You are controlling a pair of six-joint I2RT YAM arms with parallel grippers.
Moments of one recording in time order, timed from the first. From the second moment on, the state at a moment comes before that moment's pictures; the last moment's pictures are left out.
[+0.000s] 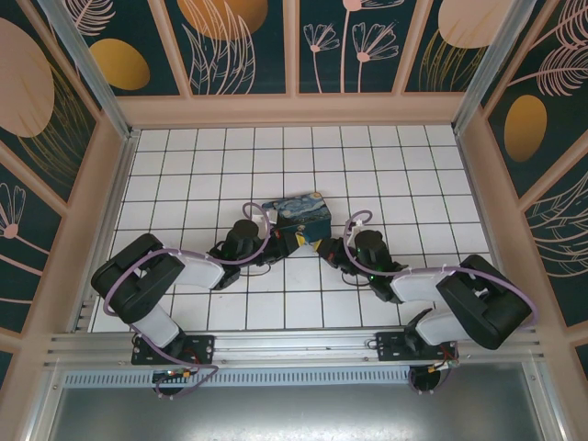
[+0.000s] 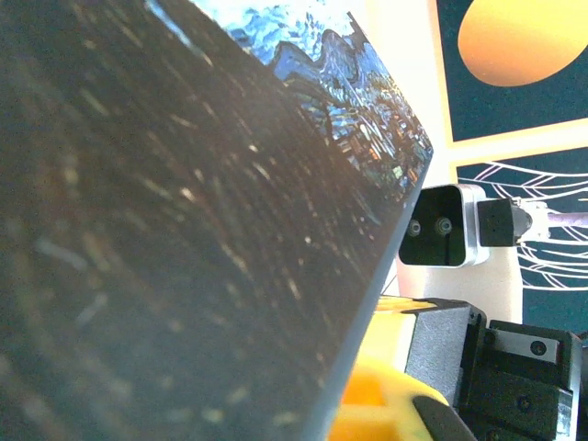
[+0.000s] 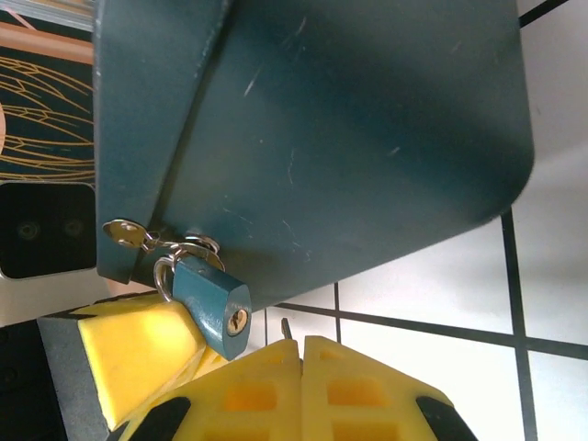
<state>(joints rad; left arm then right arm) -0.74 1.64 0.48 0.80 0.39 -1.15 0.69 1.37 0.26 0.71 -0.26 1.18</state>
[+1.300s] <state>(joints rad) -0.74 1.64 0.47 0.83 0.39 -1.16 0.69 1.33 0.28 0.68 -0.25 1.18</state>
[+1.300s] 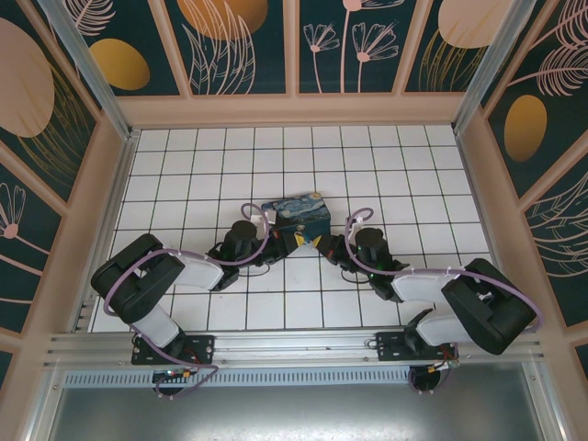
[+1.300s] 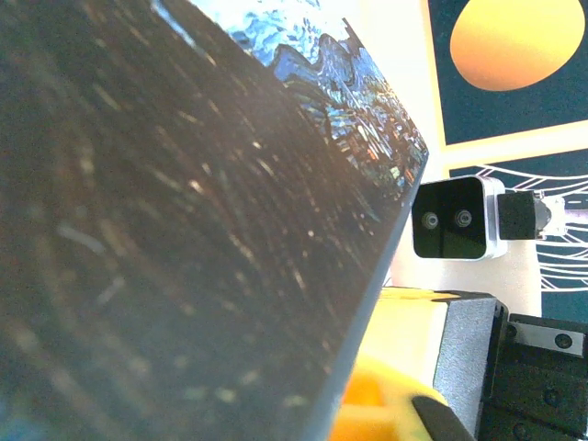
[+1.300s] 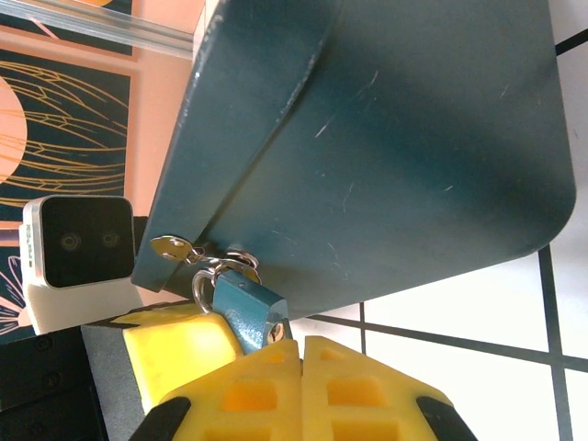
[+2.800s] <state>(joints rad) -0.71 1.64 0.47 0.90 0.42 -1.30 0.62 1.44 0.29 0.88 -0.37 1.18</state>
